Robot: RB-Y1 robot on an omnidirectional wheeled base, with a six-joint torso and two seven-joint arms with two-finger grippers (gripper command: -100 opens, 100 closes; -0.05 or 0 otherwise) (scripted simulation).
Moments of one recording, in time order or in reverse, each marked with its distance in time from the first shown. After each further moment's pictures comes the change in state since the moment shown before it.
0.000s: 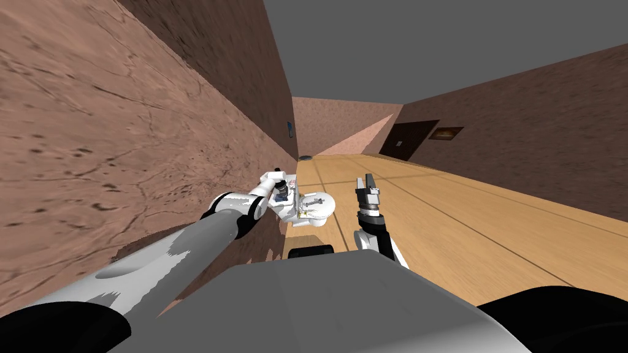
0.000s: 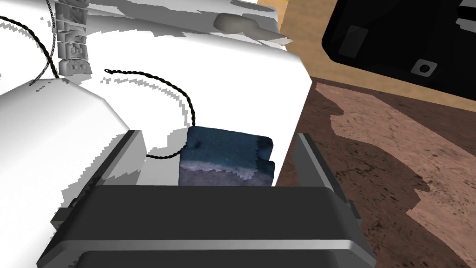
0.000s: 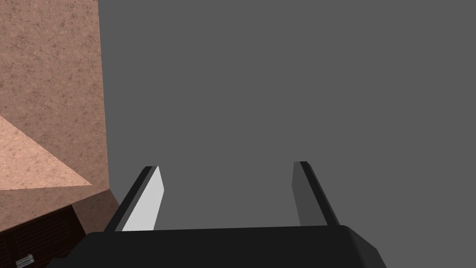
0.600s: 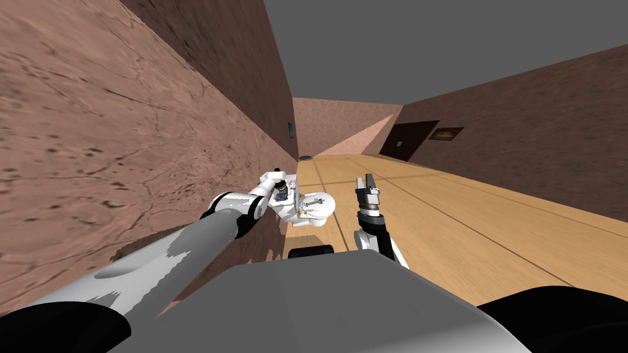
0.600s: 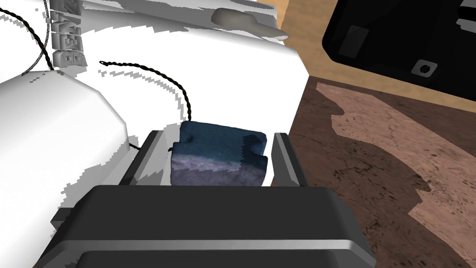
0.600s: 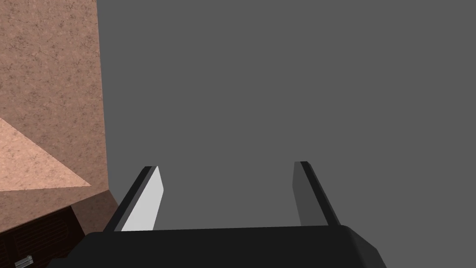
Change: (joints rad) left arm -0.005 0.001 0.005 0.017 -0.003 -0.010 -0.002; right arm 0.000 0.000 0.000 0.000 0.000 0.000 0.000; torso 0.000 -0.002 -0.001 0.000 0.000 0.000
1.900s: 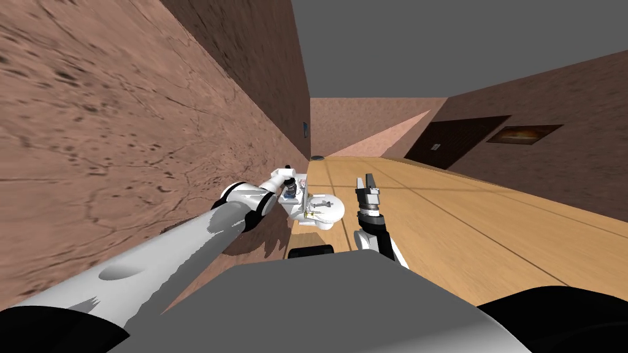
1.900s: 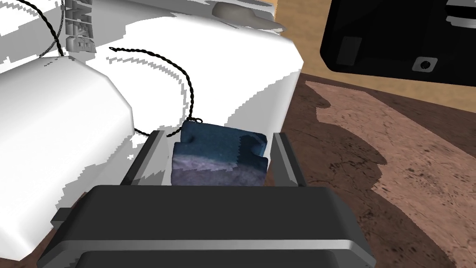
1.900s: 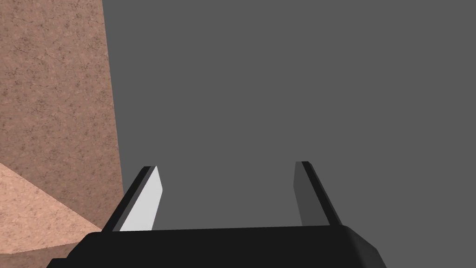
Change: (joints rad) left arm -0.142 -0.087 -0.171 0.124 0.145 -0.025 -0.023; right arm 0.000 0.000 0.000 0.000 0.000 0.000 0.000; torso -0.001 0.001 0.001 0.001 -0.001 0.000
